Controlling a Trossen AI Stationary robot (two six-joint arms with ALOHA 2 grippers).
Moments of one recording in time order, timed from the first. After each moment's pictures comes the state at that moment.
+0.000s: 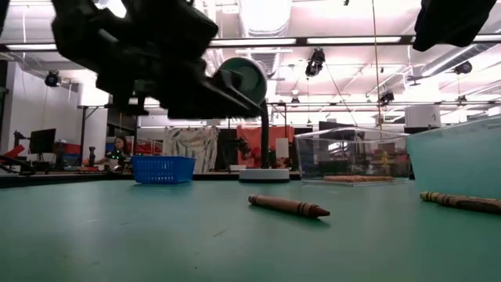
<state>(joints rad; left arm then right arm) -0.16 1.73 0.68 0.67 0.16 0.31 0.63 1.42 1.08 -0.70 0.37 0.96</state>
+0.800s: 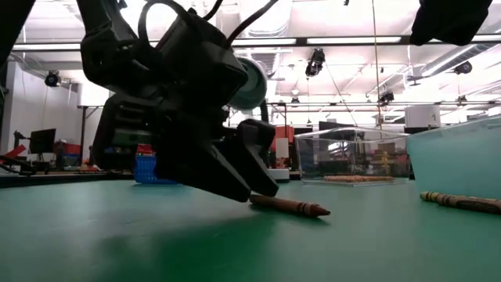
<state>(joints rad) -0.19 2.02 0.87 0.55 0.40 0.29 0.63 1.42 1.08 -0.66 0.37 0.97</state>
